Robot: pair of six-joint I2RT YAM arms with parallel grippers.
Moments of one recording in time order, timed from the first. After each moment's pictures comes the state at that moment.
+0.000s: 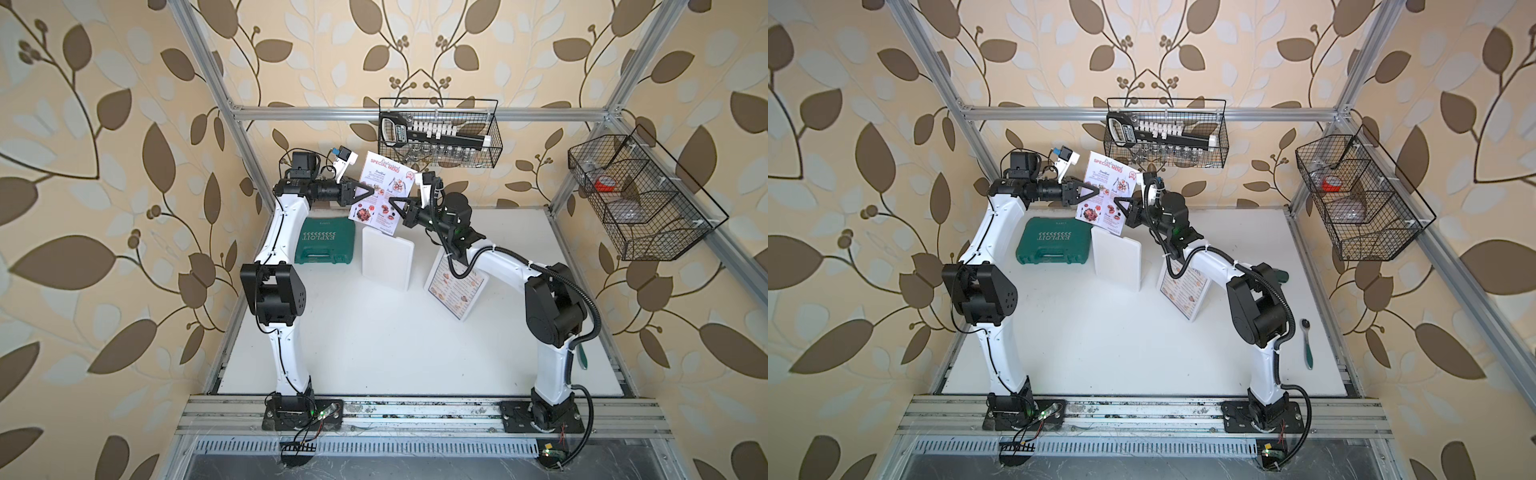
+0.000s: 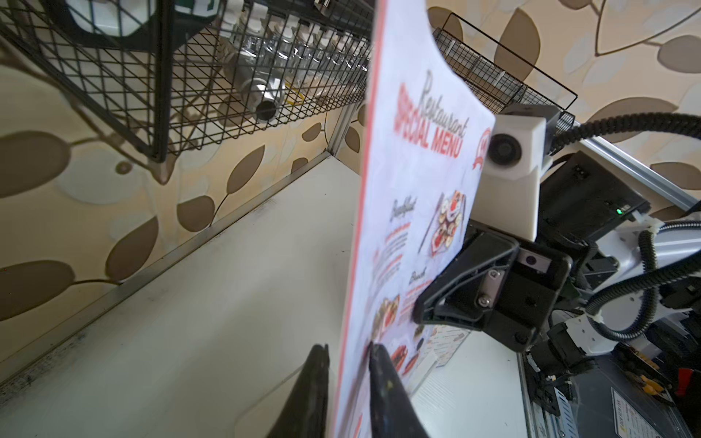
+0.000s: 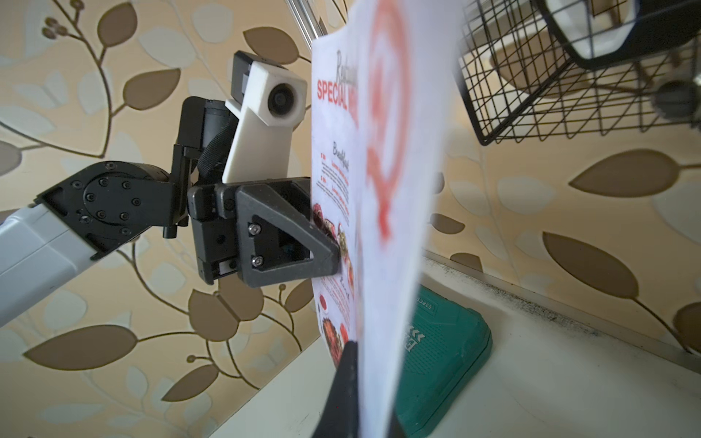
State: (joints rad) left arm 0.02 2.06 2.17 -0.74 1.17 0.21; right arm 0.51 2.00 1.57 0.54 -0.44 0.52
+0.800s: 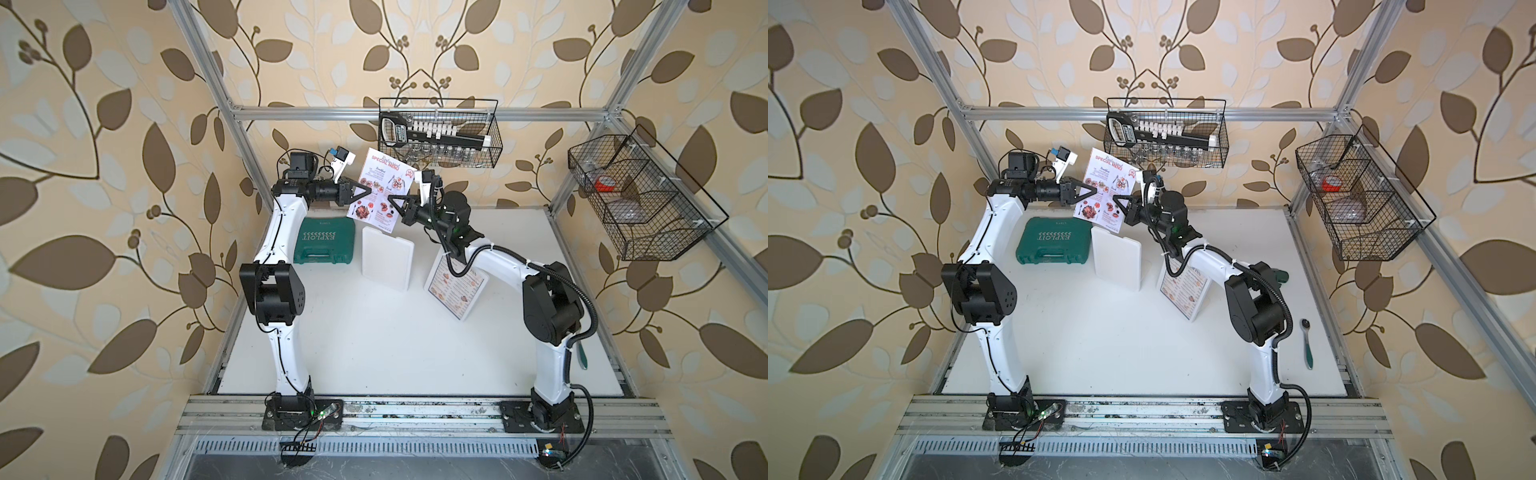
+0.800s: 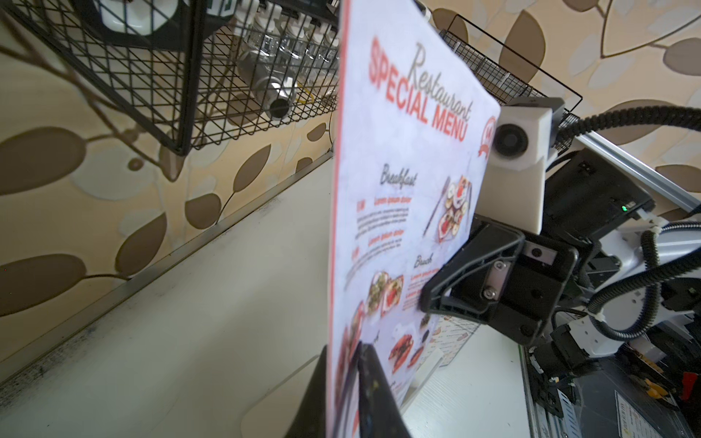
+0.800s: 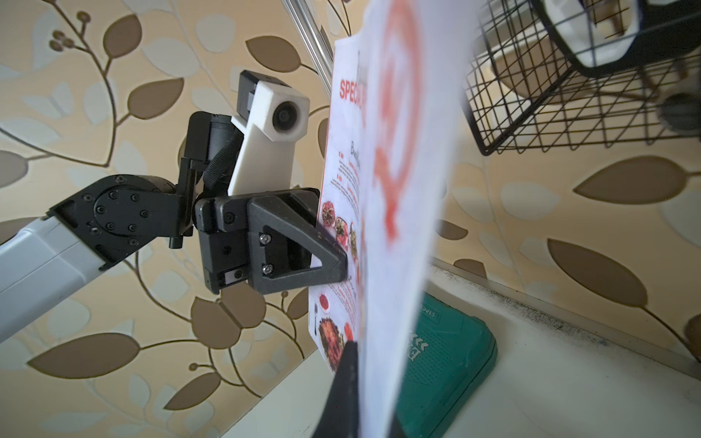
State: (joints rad) left arm 0.03 2.07 2.17 -0.74 1.17 0.21; right arm 0.51 2.02 1.60 0.54 -0.44 0.54
